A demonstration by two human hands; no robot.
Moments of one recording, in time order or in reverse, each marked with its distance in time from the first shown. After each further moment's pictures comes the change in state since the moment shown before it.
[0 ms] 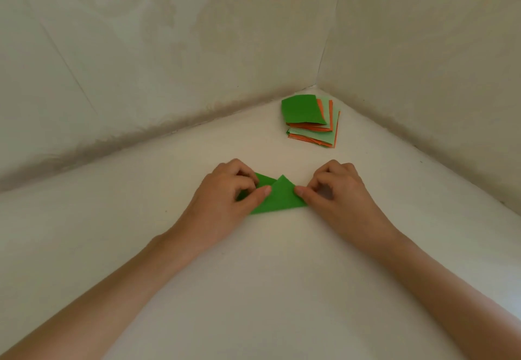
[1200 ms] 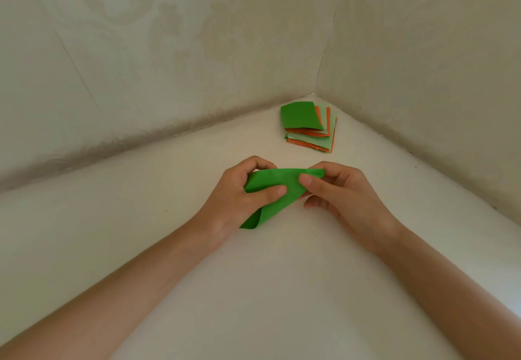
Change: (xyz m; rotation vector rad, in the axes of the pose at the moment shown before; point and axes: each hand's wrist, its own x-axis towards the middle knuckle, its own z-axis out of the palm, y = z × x) left_hand 0.004 0.031 0.005 -0.716 -0.040 -0.226; right_hand -0.002 -0.012 -0.013 0.977 -0.147 0.117
